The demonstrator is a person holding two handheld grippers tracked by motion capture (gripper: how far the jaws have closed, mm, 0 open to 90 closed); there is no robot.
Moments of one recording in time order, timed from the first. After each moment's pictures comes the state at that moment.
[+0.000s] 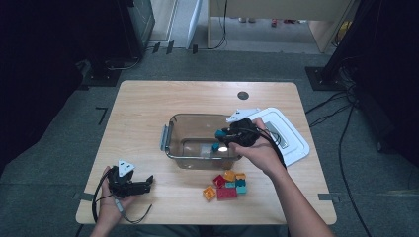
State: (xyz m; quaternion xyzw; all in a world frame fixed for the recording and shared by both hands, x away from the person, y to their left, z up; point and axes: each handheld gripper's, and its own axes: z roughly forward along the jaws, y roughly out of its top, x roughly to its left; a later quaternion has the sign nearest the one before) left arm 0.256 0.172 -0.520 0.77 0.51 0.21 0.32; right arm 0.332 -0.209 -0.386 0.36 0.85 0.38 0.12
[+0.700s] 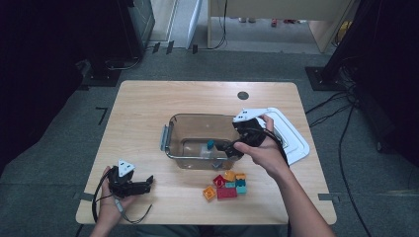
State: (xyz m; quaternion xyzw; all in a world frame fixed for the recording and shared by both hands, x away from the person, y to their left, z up) left arm 0.256 0.172 -0.520 0.77 0.51 0.21 0.32; right arm 0.320 -0.225 -0.372 0.34 0.83 0.43 0.10
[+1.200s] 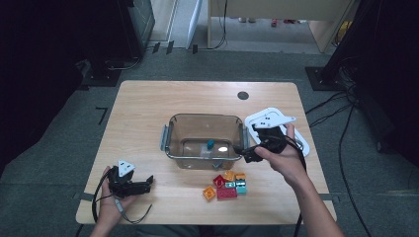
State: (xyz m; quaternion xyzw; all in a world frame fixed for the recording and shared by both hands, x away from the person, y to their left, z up) left arm 0.256 0.172 -0.520 0.77 0.51 0.21 0.32; right arm 0.293 -0.271 -0.370 0.36 0.81 0.44 0.14
